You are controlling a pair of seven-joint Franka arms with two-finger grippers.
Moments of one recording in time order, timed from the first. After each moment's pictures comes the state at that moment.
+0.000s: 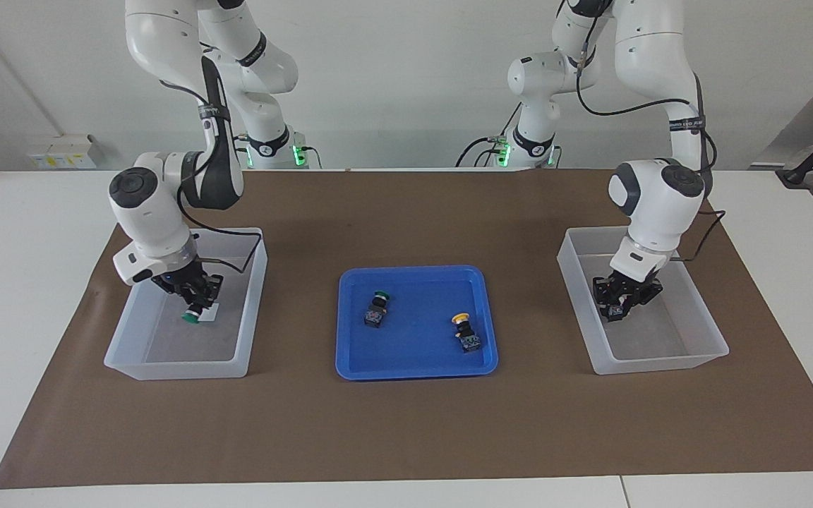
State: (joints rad) left arm 0.12 0.23 -0.14 -2.14 0.02 2.60 0.10; right arm -0.13 0.23 0.06 -2.07 -0.11 2.32 0.14
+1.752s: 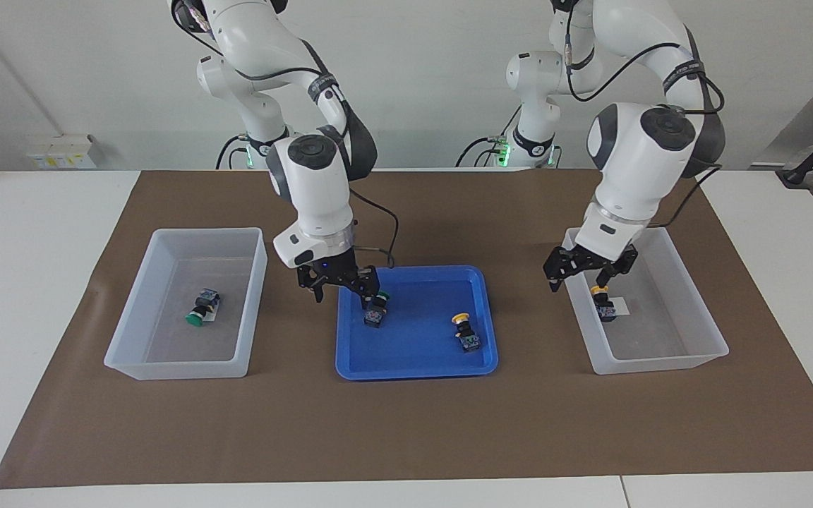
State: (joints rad) left arm -0.14 0.24 -0.16 -1.67 0.02 2.05 -0.35; right arm 0.32 0.38 0.10 -1.73 -0.11 2.29 0.72
